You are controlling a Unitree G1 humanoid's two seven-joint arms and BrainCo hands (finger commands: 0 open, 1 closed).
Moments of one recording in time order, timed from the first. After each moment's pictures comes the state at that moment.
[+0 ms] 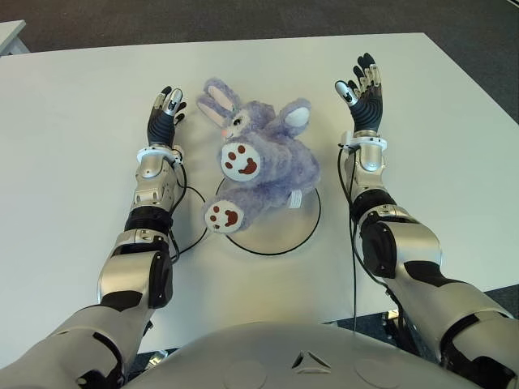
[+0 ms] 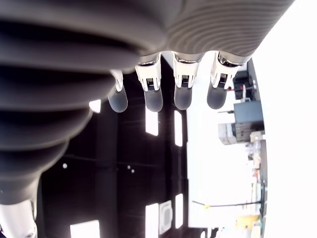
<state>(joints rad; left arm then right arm) -0.54 0.17 0.26 0.77 -0.18 -0.22 -0.05 -0.83 -0.14 -0.22 1.21 0.06 -0.77 -0.02</state>
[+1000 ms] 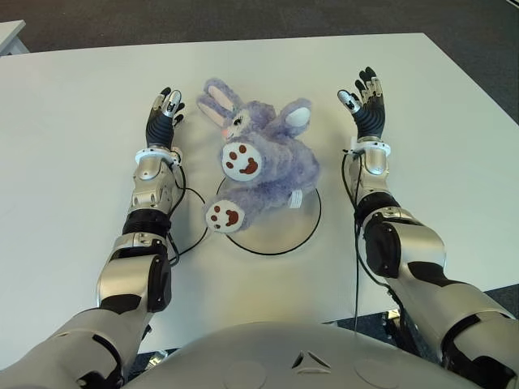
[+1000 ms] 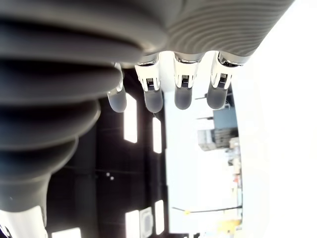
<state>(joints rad) -0.52 0.17 0.26 0.75 -0.18 -0.20 -0.06 -0.82 -0.16 -0.27 1.25 0.09 -0.68 0.03</state>
